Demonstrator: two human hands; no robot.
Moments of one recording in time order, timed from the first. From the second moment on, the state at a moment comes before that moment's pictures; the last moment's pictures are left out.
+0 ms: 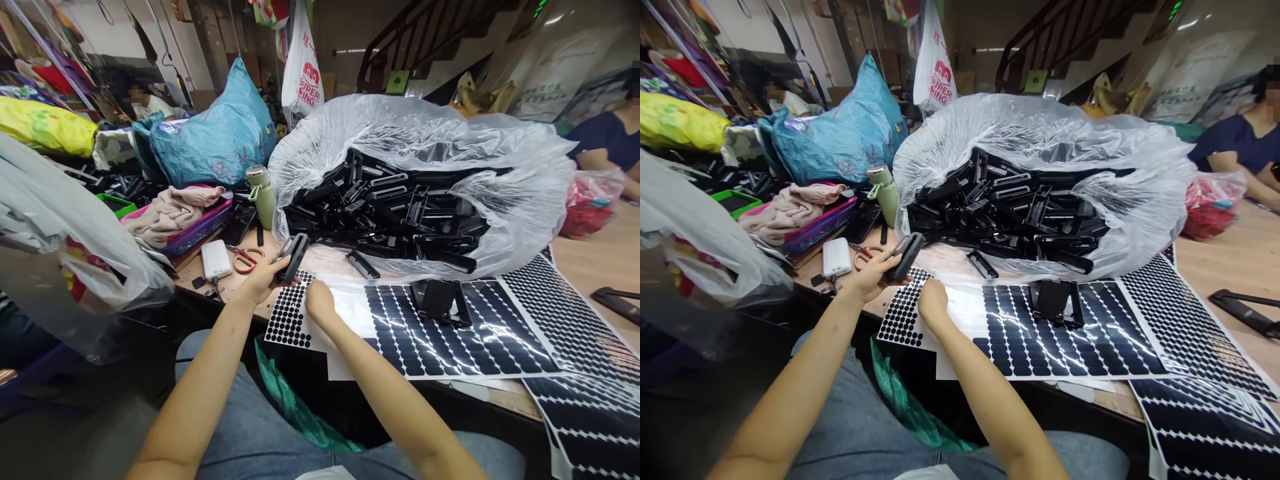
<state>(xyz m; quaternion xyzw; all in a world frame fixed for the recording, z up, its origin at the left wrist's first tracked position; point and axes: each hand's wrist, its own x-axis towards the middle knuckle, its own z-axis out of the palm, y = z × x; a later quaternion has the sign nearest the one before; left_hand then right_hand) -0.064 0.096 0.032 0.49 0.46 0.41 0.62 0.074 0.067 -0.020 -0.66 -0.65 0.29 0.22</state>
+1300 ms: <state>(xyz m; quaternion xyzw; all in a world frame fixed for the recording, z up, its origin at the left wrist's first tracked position) -0.006 0.030 -0.008 0.37 0.43 0.11 0.81 0.179 -0.058 -0.032 -0.78 -0.58 0.17 0.15</state>
